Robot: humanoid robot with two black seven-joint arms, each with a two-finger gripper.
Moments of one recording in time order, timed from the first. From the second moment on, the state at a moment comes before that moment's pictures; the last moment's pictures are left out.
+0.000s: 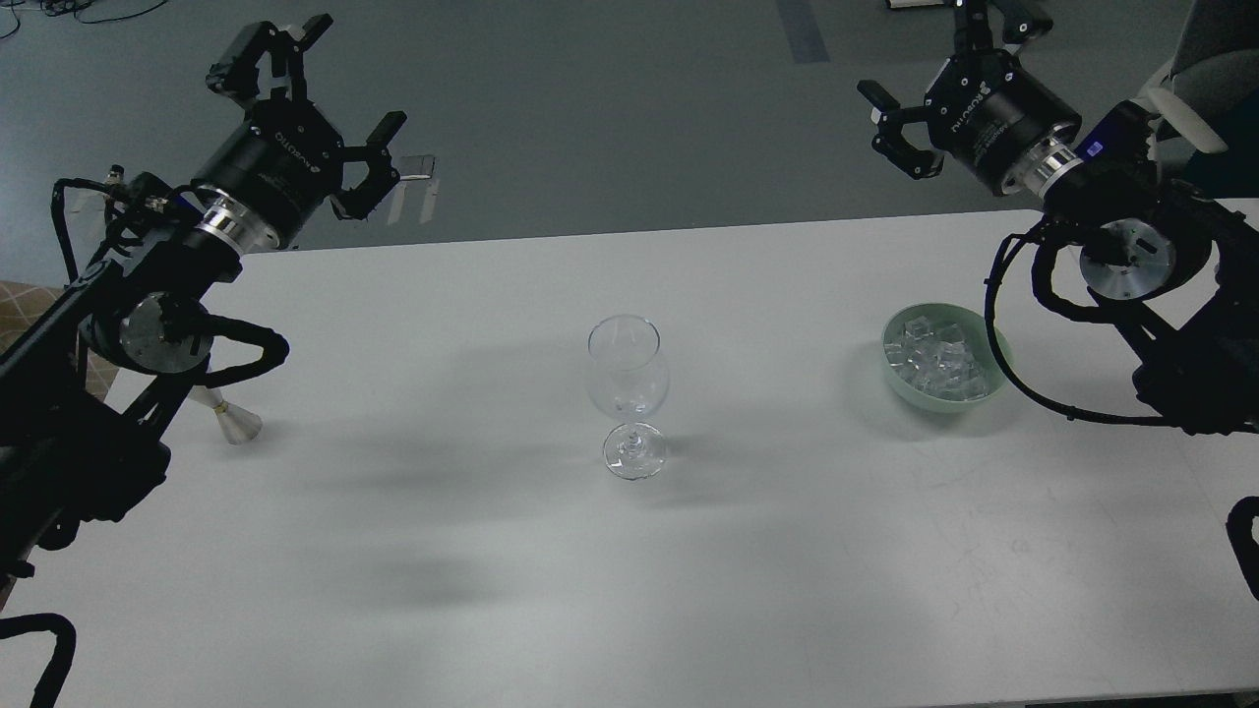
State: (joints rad) left arm -0.70 0.51 -0.95 -1.07 0.23 -0.30 -0.14; right arm 0.88 -0.36 0.84 0.80 -0.22 0.38 0.15
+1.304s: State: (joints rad) left arm -0.72 0.46 -0.98 -1.00 0.28 -0.27 -0.11; right arm 0.86 -0.35 0.86 0.78 -0.32 0.31 0.16
